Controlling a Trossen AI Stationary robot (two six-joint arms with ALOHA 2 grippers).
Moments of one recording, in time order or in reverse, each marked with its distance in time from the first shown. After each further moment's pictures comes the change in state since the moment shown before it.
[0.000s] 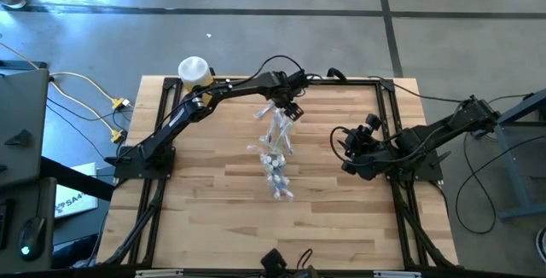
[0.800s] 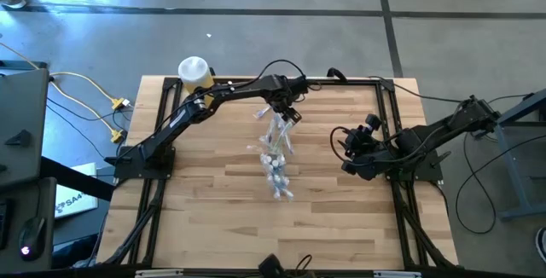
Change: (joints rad) left arm -0.021 0.012 0.001 -0.083 0.006 -0.029; right arm 0.000 0.000 0.000 0.000 0.000 0.000
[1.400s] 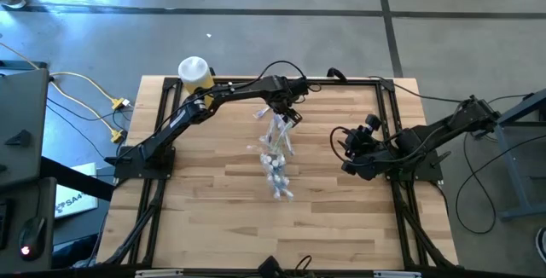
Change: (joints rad) left arm -0.006 0.000 0.000 -0.012 0.011 -0.048; right arm 0.000 0.000 0.000 0.000 -0.008 0.008
